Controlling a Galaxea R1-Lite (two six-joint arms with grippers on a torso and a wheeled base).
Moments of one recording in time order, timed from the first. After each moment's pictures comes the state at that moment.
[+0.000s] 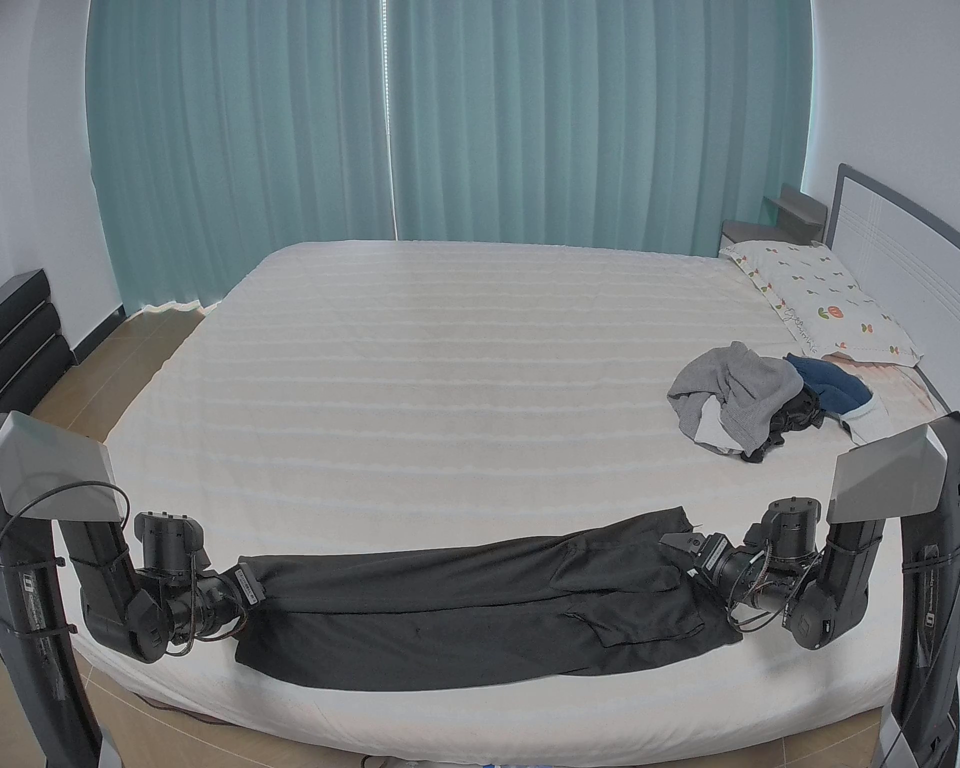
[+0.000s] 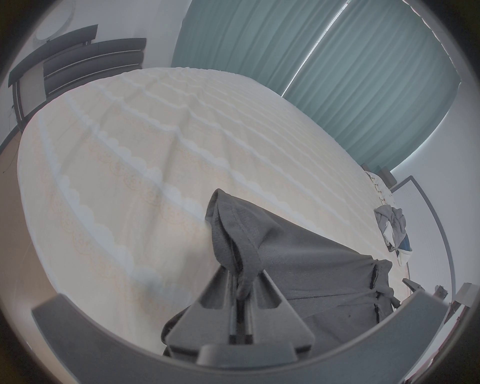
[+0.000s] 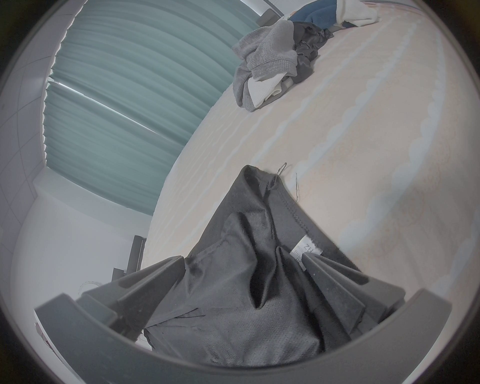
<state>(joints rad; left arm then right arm) 0.01 2.24 -0.34 -1.14 -0.11 -0.54 0.16 2.41 -0.48 -1.41 0.23 0.87</state>
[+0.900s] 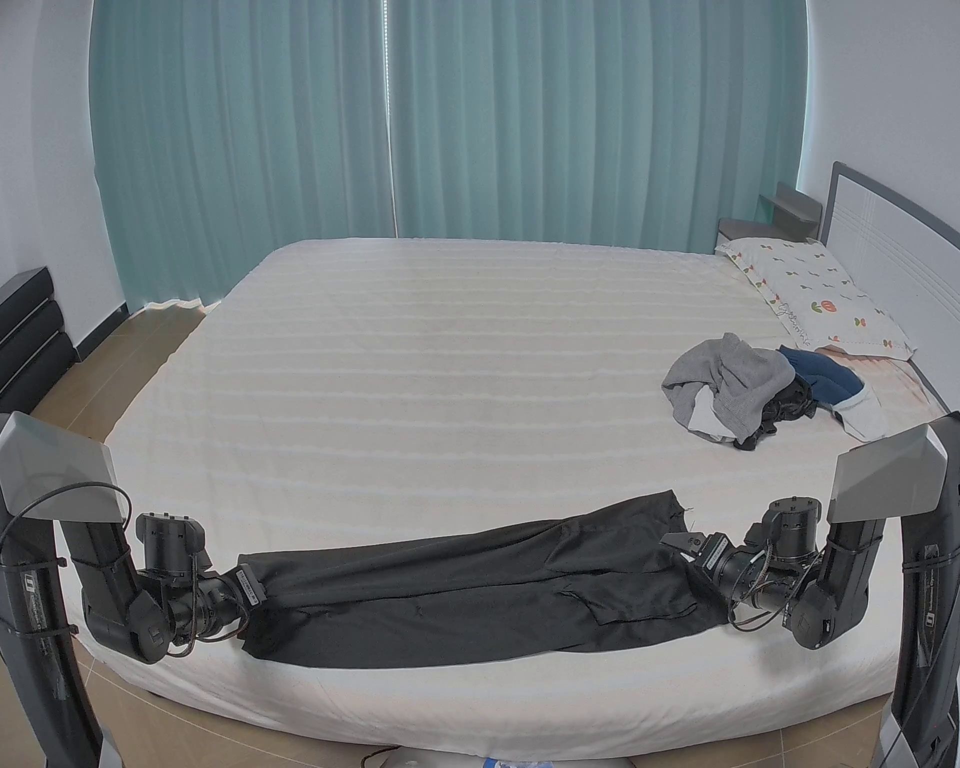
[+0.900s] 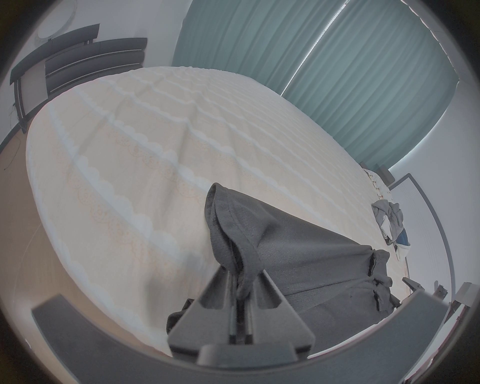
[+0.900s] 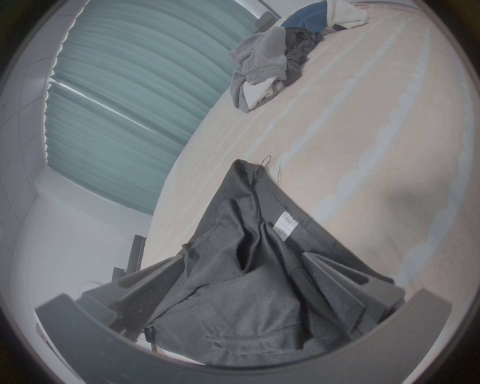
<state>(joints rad) 0.01 2.24 -0.34 -1.14 -0.11 -0.55 0.16 2.41 -0.48 -1.41 0.23 0.87</state>
